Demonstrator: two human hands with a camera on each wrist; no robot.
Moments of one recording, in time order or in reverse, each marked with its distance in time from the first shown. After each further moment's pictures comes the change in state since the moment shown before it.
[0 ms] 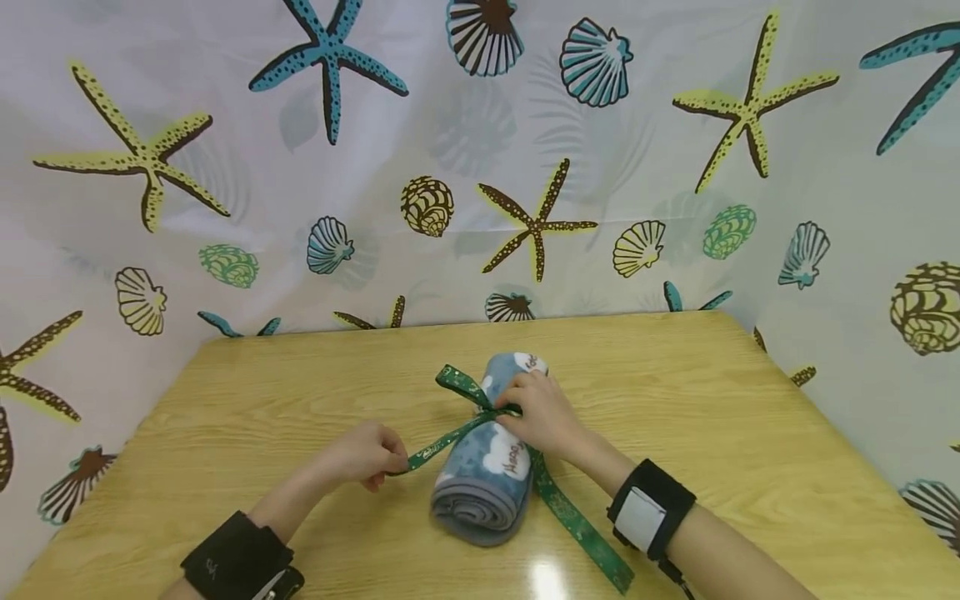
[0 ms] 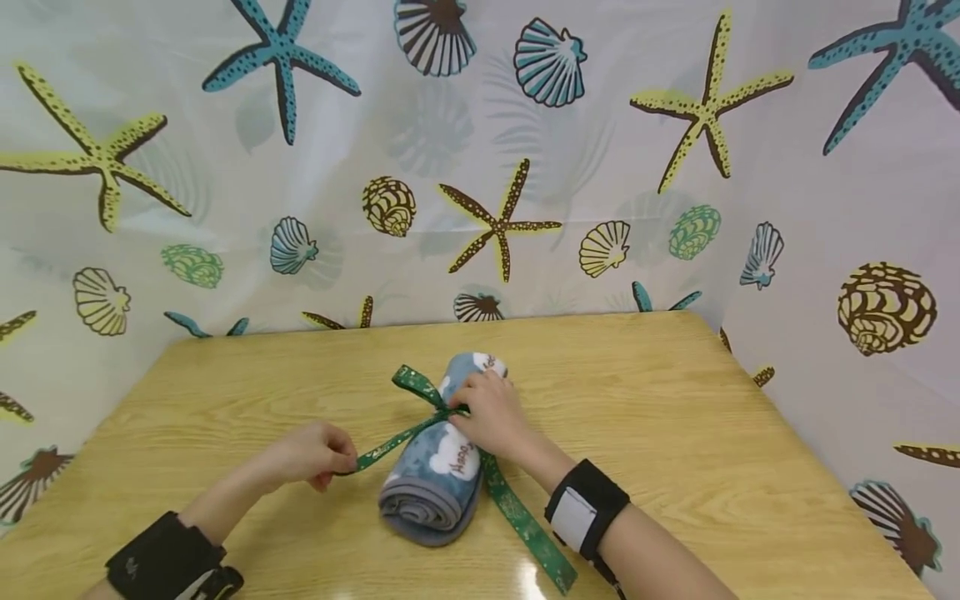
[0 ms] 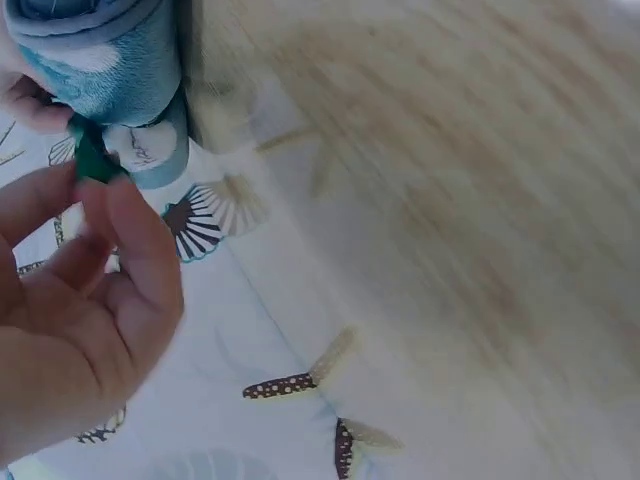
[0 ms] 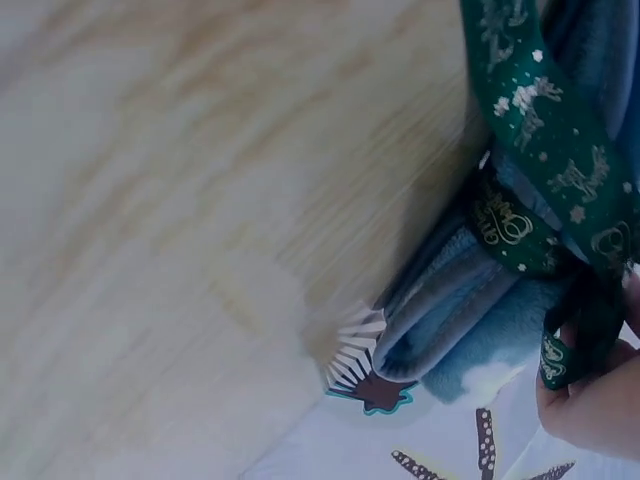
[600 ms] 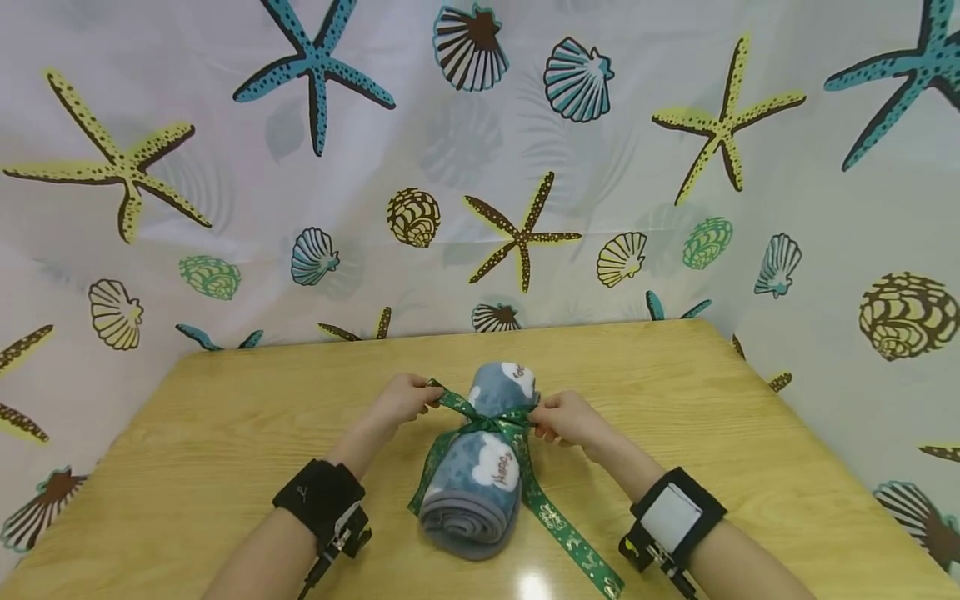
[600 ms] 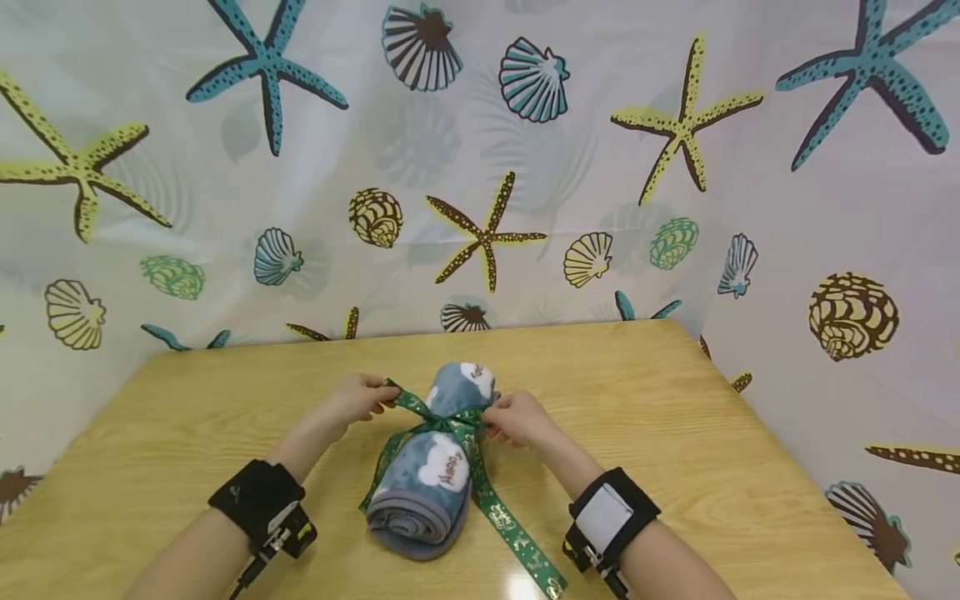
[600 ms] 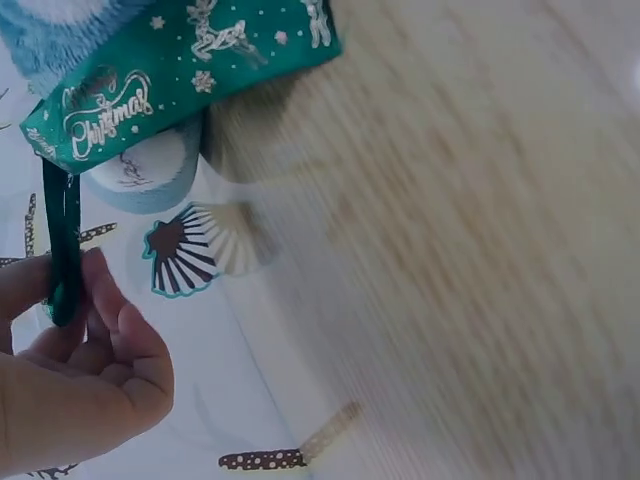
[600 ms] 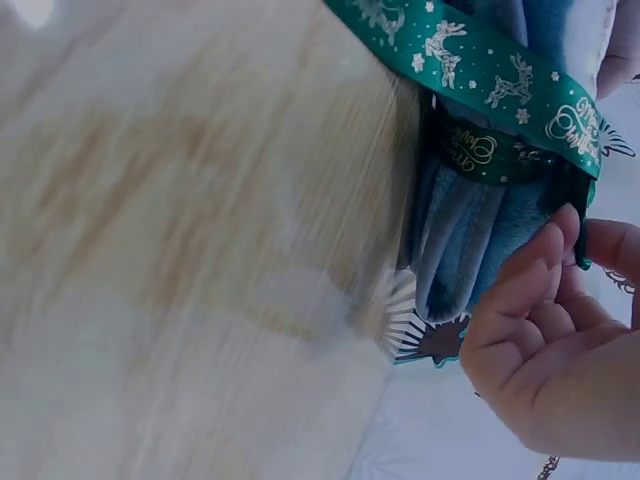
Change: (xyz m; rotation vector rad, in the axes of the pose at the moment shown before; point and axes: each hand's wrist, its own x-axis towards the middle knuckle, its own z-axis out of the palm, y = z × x) left_hand 0.096 0.030 0.007 -0.184 0.227 -0.071; right_hand -0.015 0.030 -0.029 0.632 -0.195 0.711
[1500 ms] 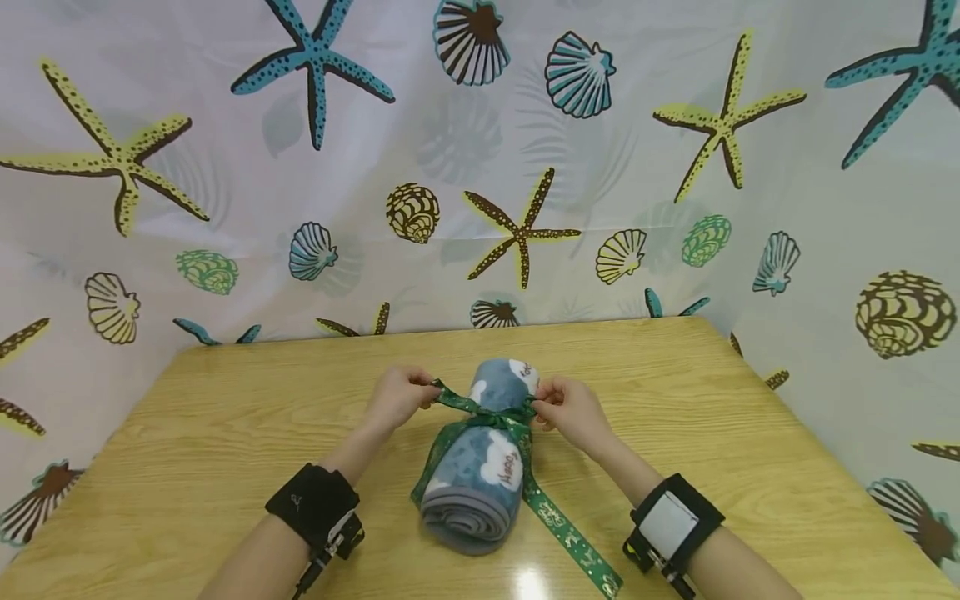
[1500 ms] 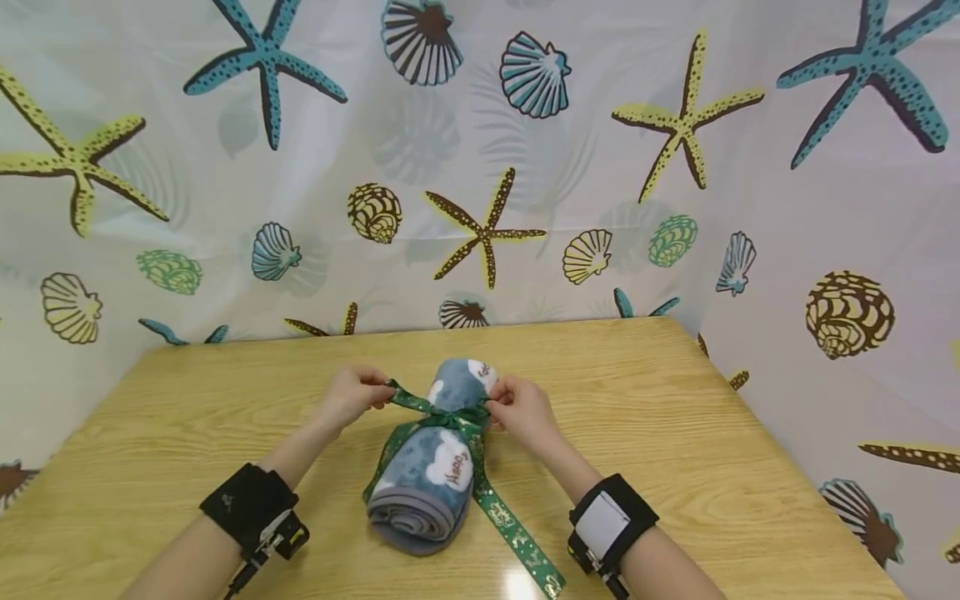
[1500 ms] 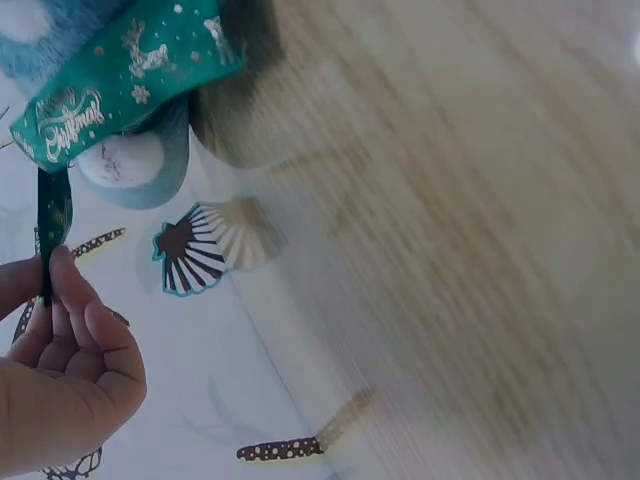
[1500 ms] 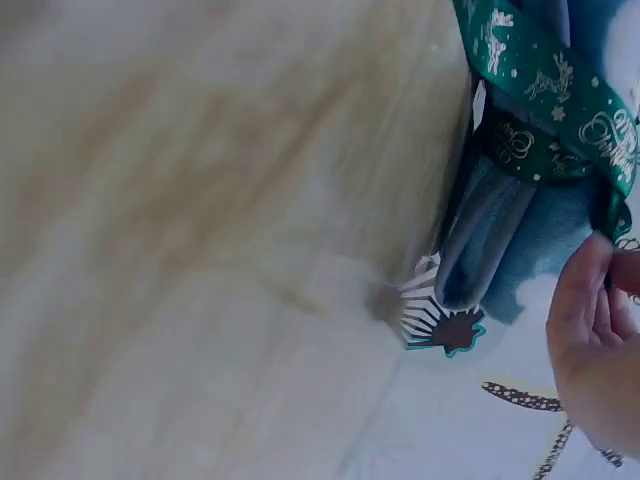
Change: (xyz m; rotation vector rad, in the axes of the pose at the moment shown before) left_hand -0.010 0.002 0.003 0.010 0.143 0.142; right_hand 0.000 0.008 0.003 -0.028 0.198 -0.300
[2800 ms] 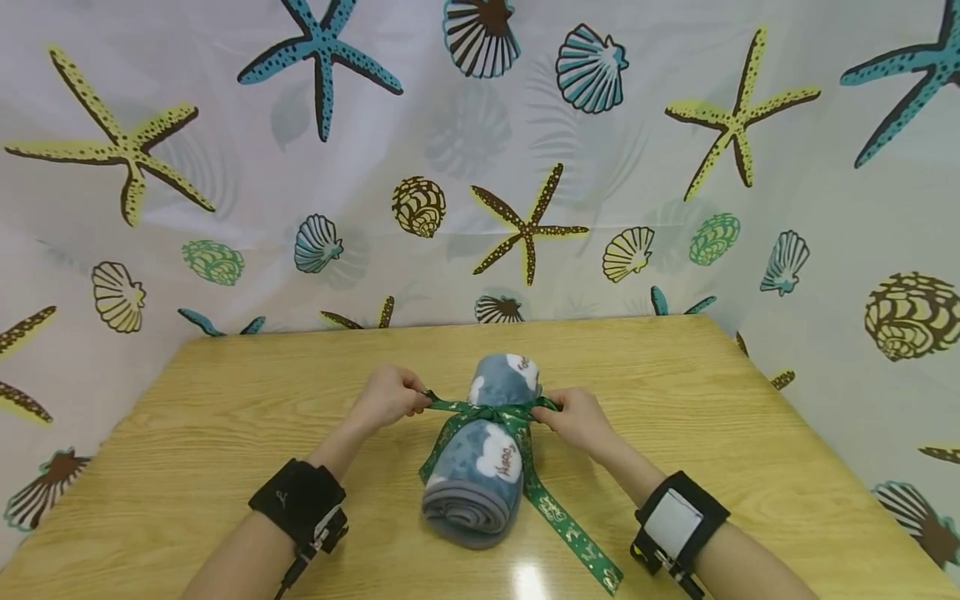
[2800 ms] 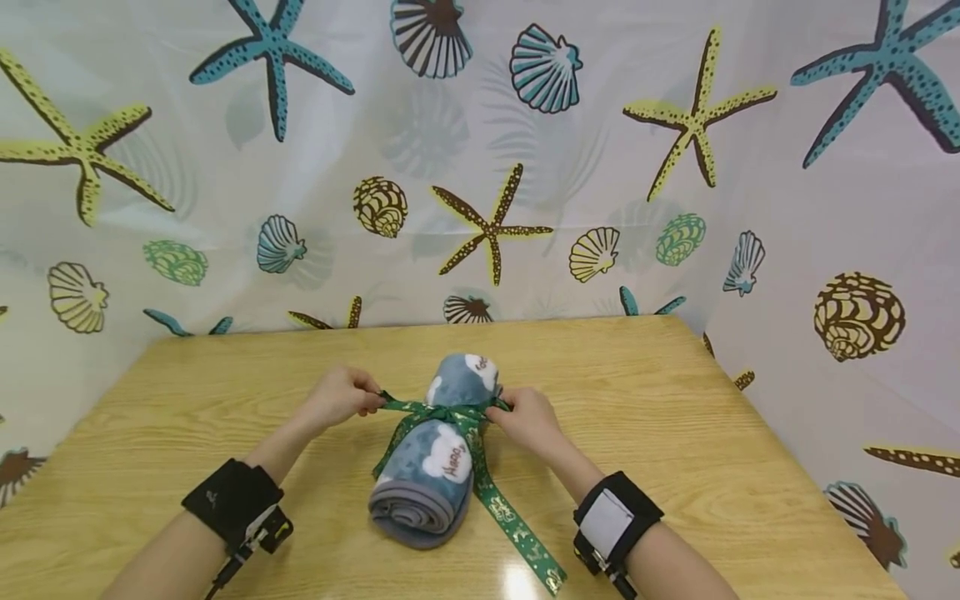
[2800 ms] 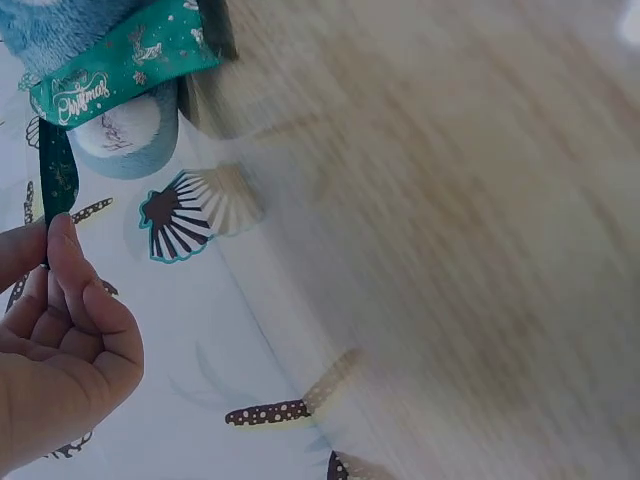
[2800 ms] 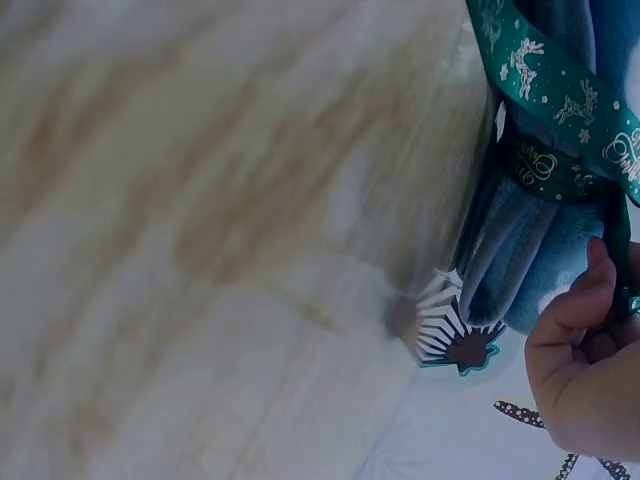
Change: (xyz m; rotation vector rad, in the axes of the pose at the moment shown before) left_hand -0.007 -0.008 -0.020 0.188 -0.094 0.018; right_hand -0.006 0.001 0.000 -0.184 -0.100 0.073
